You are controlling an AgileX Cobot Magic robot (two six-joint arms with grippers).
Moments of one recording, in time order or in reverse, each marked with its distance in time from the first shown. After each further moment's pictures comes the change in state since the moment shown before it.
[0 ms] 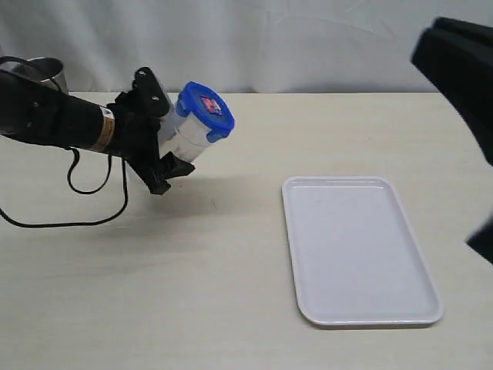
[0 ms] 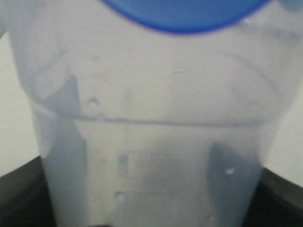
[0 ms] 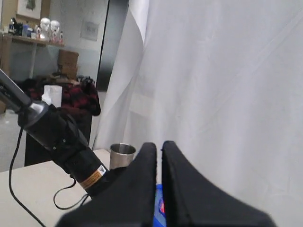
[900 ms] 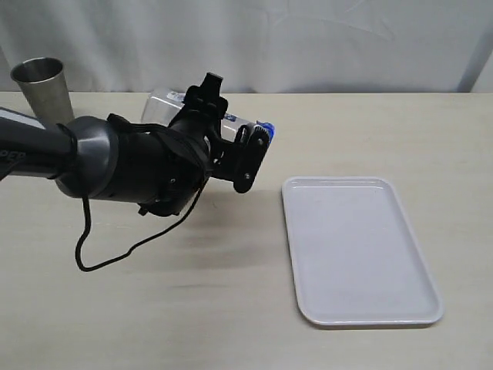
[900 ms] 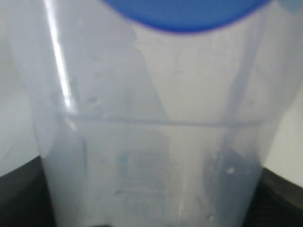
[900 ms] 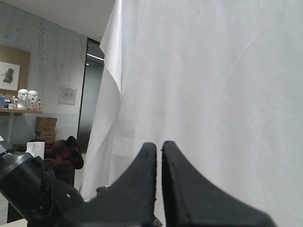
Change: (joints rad) left arm -0.521 -0.002 0.000 0.006 1.131 0.679; right arm -0.002 -0.354 0.321 0.292 -0.188 -0.203
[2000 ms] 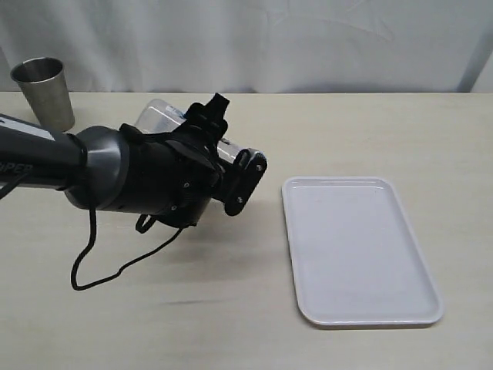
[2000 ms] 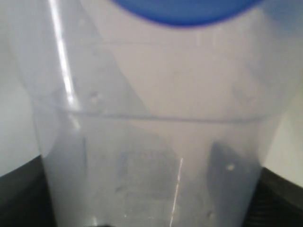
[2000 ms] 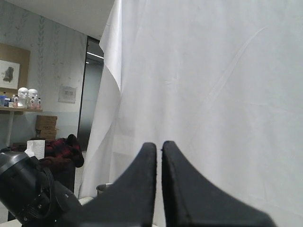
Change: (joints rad) left arm -0.047 0.000 0.000 -0.236 0.083 0.328; right arm 0.000 0.000 0.000 0.003 0.006 0.000
